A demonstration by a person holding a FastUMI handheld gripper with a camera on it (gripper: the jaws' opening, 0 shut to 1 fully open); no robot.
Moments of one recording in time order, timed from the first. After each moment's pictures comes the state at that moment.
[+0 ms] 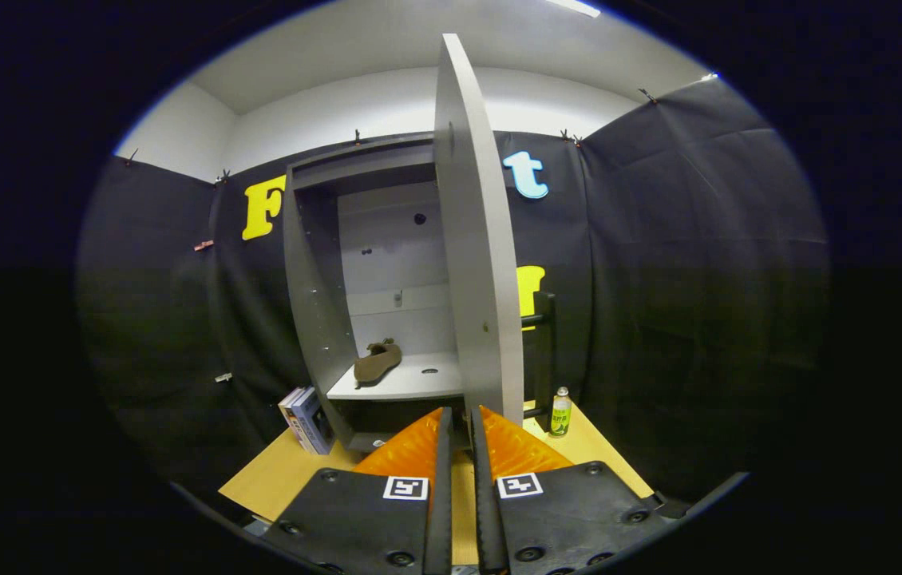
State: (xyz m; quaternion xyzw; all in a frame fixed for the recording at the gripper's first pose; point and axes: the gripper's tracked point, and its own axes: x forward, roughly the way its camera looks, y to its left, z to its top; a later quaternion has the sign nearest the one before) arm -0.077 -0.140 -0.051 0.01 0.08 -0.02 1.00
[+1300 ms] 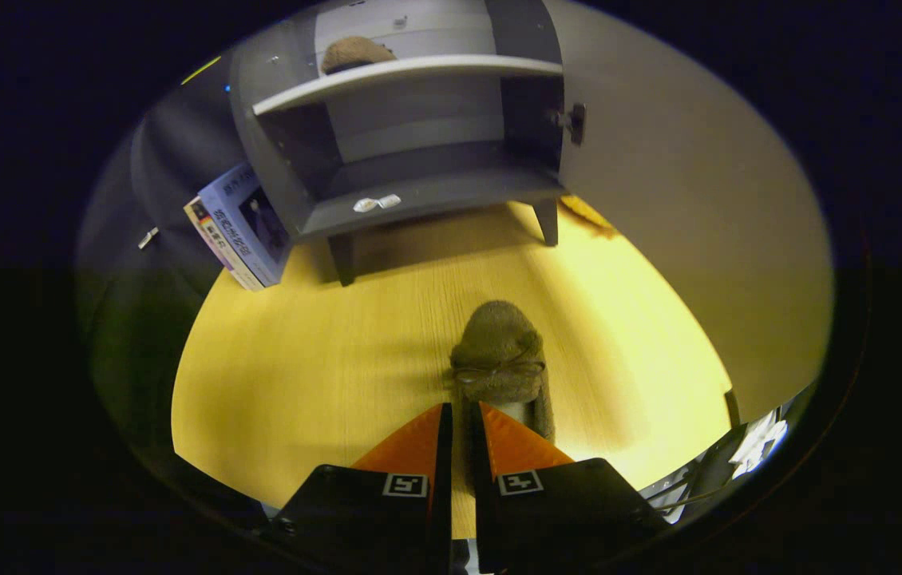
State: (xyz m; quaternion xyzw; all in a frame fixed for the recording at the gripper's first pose) arm -0.004 -0.030 -0.498 0.04 0.45 -0.11 0.88
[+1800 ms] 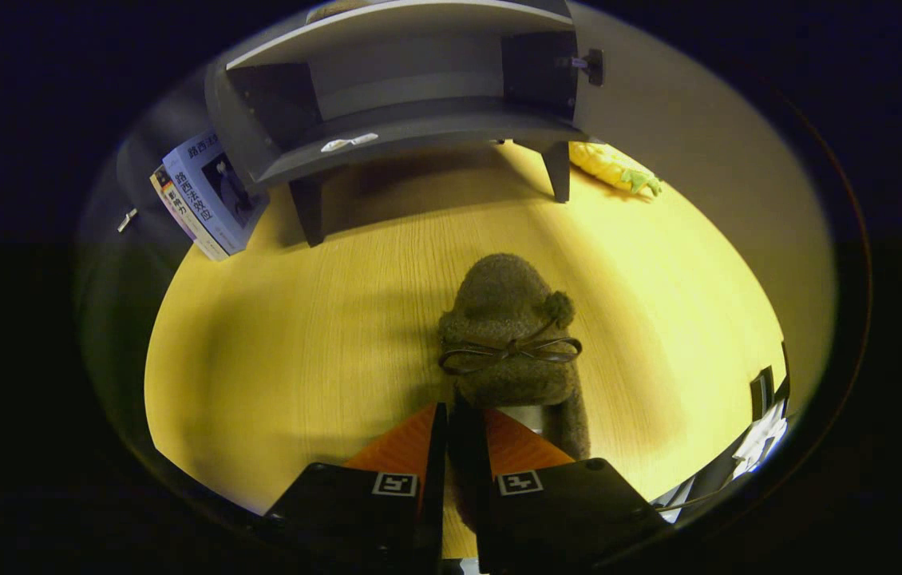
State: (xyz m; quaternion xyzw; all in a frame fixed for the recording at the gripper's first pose) arm 0.004 -0.037 -0.563 0.02 0.50 -0.11 0.86
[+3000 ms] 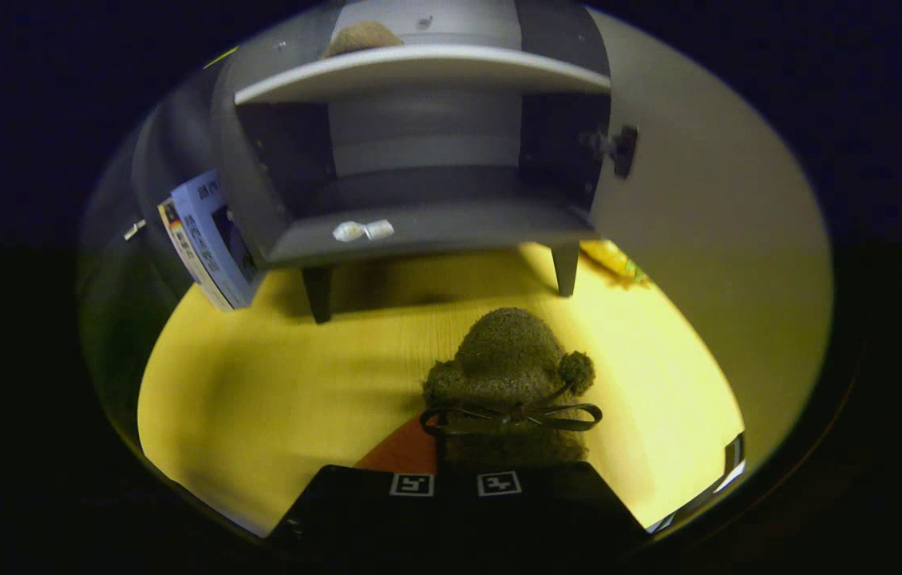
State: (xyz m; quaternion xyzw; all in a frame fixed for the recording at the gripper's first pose) arm 0.088 -0.031 -0.477 -0.01 0.37 -0.09 0.93
